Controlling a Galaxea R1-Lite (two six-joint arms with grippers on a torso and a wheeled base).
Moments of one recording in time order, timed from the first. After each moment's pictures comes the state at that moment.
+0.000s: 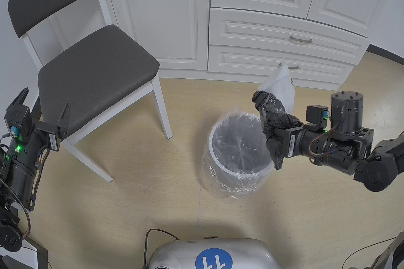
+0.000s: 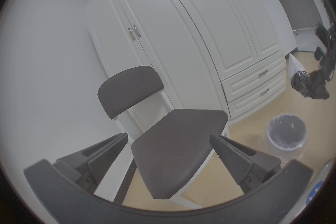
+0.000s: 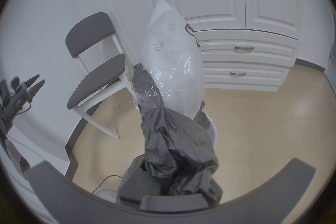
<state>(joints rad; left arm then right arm) -0.34 1.33 -0.24 -1.38 0.44 0.54 0.51 1.72 -0.74 -0.68 -0.10 0.17</state>
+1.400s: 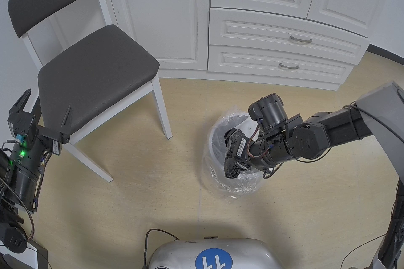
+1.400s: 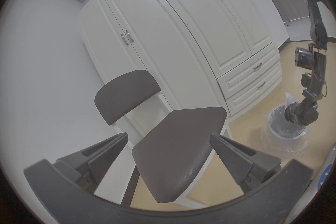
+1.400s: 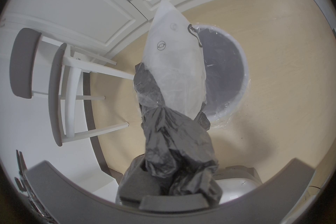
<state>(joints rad) -0.29 1.40 -0.17 -1.53 0.36 0.62 0.59 2.12 -1.35 0.02 -0.04 0.85</state>
